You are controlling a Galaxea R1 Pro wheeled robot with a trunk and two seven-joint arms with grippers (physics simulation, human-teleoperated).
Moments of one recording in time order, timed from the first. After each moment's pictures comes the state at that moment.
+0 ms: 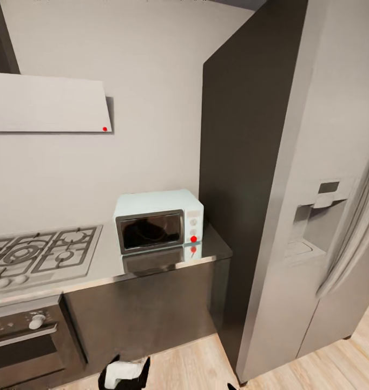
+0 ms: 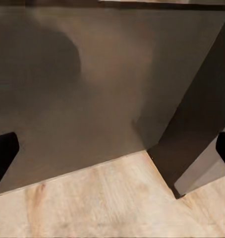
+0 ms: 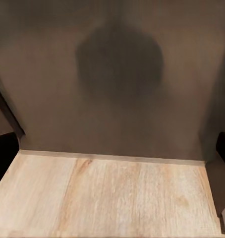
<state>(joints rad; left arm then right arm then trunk) 0.20 -0.10 -0.05 -1.36 0.00 -0.02 -0.11 0.22 0.00 0.33 -1.13 0.02 -0.33 0.08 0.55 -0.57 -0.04</state>
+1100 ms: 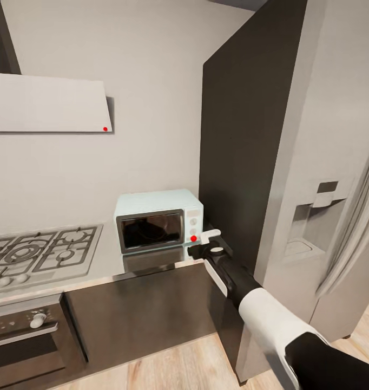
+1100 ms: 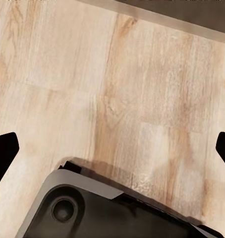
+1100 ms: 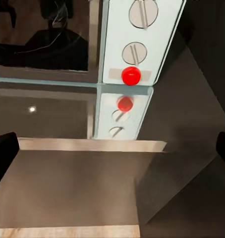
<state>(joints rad) 0.18 -0.08 0.34 -0.65 0.18 -0.14 -0.11 -0.91 0.17 0.38 -0.62 -0.14 0.39 -0.14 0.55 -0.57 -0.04</state>
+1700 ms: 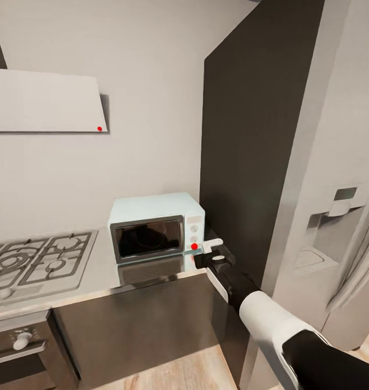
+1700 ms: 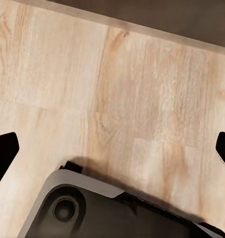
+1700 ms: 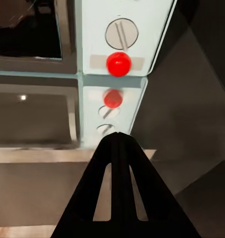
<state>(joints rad) 0.18 -0.08 0.33 -0.64 0.16 -0.14 -0.11 -0.91 0.17 0.37 -0.49 -0.15 0.33 -0.14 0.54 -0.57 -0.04</state>
